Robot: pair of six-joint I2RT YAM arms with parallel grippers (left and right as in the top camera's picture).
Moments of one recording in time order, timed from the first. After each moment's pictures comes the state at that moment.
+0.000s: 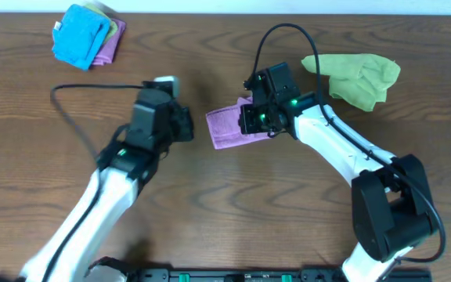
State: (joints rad) left arm -0.35 1.27 0.86 -0.28 0.07 -0.44; right arm 0.44 1.86 1.27 -0.49 -0.33 0.32
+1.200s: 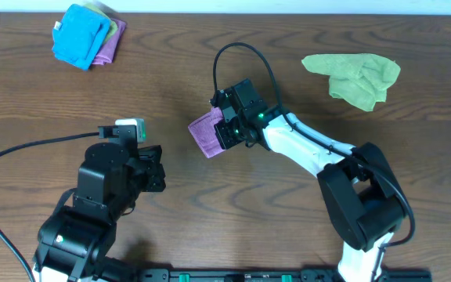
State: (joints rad) left arm -0.35 0.77 0.86 -0.74 0.06 -0.43; right arm 0.58 1.98 1.27 -0.37 -0.25 0.15
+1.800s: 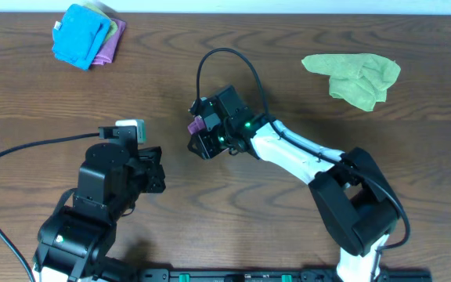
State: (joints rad) left arm -0.35 0.77 0.86 -0.76 0.06 -0.43; right arm 0.67 1.98 1.27 -0.30 -0.44 0.21
